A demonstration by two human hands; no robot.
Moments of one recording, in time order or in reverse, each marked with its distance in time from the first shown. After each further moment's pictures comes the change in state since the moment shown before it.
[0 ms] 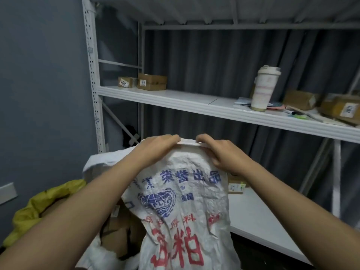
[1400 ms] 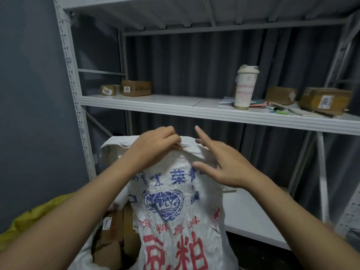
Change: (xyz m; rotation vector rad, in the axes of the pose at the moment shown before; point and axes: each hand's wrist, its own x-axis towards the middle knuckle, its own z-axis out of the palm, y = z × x) left_hand 0.026 0.023 -0.013 0.163 0.518 0.497; right_hand -0.039 -0.011 -0.030 0.121 0.136 0.131
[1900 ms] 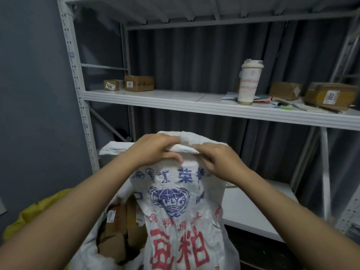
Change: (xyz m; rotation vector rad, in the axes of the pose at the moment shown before) left_hand -0.007 0.005 -0.005 -0.282 -0.521 -0.346; right_hand 0.007 0.001 0.027 -0.151 -0.012 -0.141
